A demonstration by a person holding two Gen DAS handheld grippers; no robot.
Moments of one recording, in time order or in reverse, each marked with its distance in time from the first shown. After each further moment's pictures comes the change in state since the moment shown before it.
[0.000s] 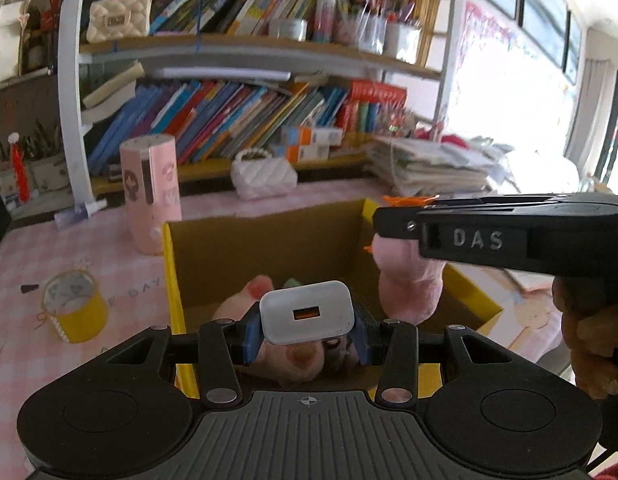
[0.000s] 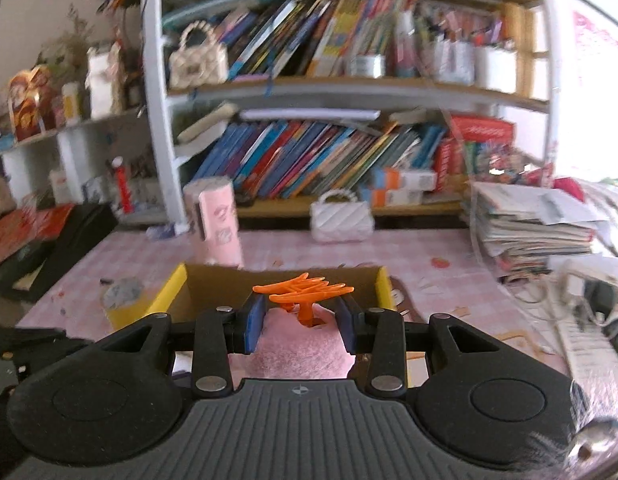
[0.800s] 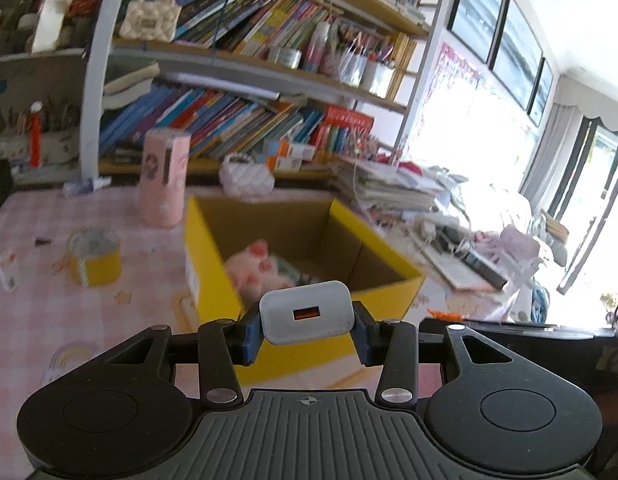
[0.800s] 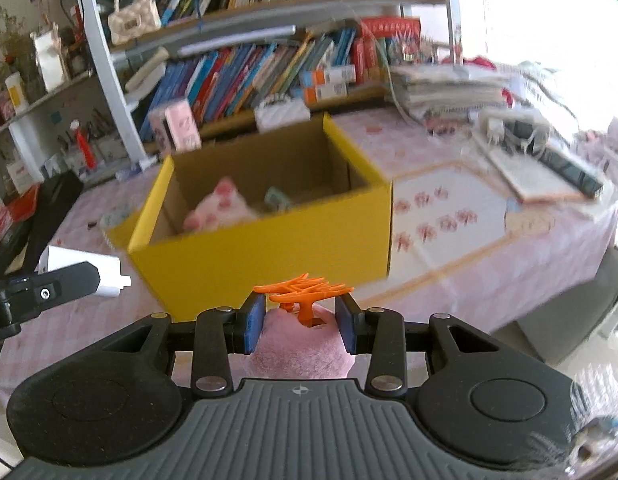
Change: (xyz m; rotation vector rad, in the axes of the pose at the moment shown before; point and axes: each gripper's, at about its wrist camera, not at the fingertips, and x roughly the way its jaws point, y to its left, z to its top) left arm -0.110 0.040 -0.041 -0.091 -0.078 -0.171; right arm -0.108 0.053 -0.089 0.267 0.129 -0.210
